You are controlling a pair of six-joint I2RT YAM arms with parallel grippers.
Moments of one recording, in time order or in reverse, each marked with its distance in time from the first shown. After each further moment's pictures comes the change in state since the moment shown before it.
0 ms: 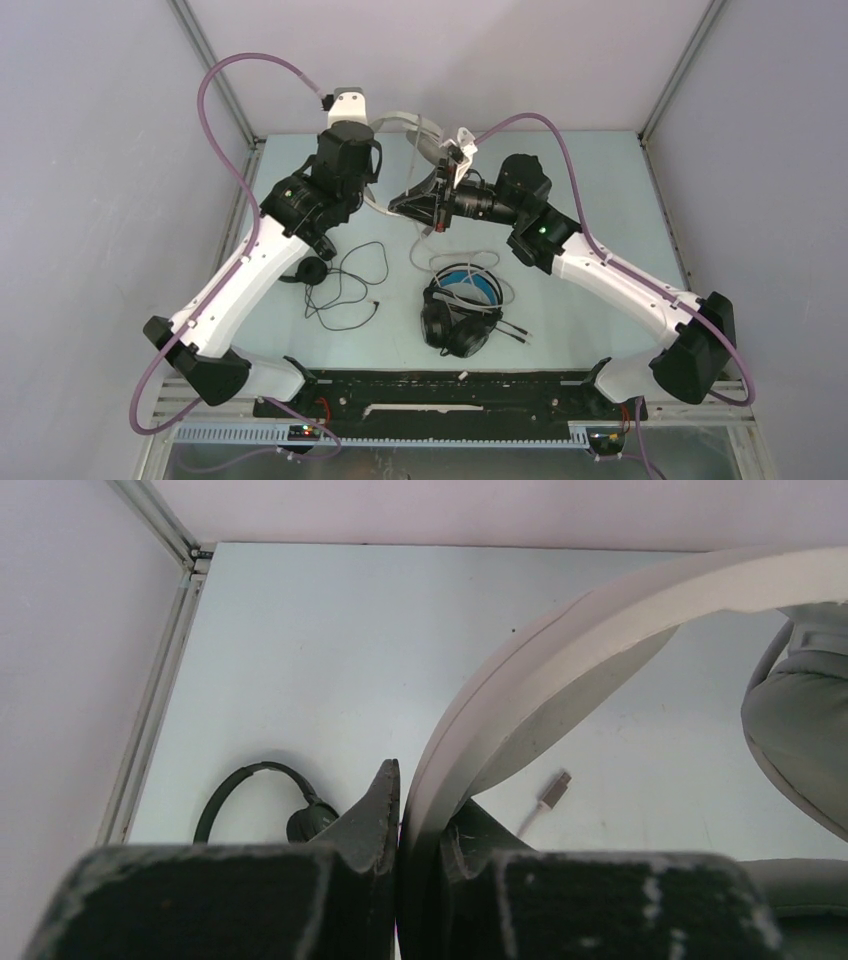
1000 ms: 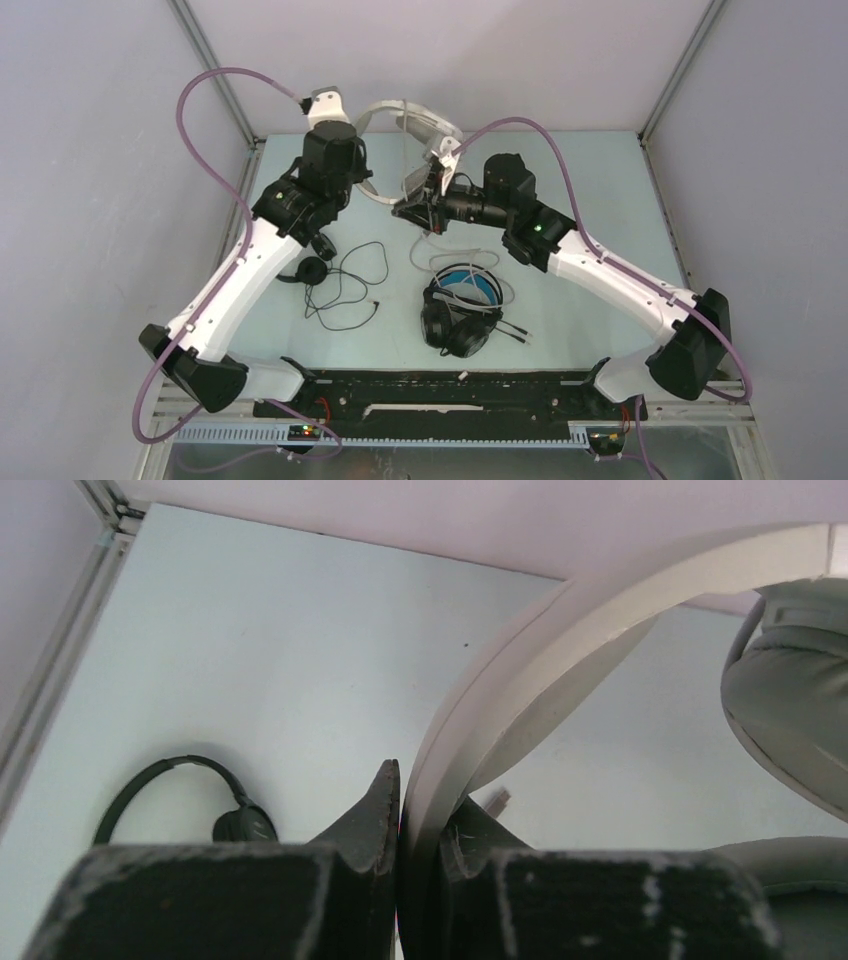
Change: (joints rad) left arm 0.077 -0.033 -0.081 0.090 0.111 -0.133; right arm 0.018 0.041 0.061 -0.212 0.122 -0.192
